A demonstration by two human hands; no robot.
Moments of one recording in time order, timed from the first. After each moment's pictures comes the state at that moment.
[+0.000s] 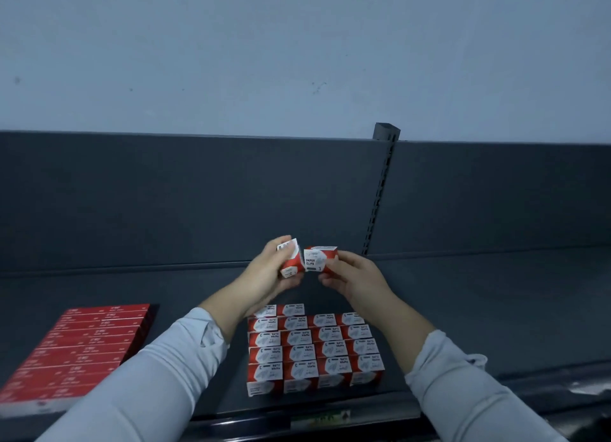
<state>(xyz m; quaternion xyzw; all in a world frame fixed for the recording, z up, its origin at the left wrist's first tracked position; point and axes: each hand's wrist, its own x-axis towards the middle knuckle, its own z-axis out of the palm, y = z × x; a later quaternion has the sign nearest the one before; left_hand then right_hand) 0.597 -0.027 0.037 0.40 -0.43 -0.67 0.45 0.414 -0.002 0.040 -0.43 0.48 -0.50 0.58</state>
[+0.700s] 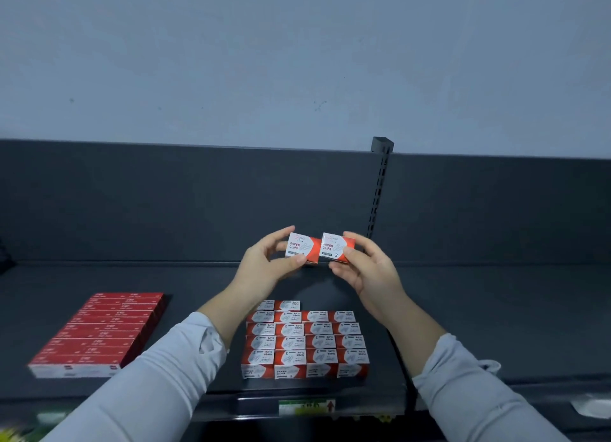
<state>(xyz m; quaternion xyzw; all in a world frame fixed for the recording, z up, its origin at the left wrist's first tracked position) 0.584 0.022 0.063 0.42 -0.54 -0.49 0.54 0.387 0.030 0.071 -0.42 0.38 -0.58 0.59</state>
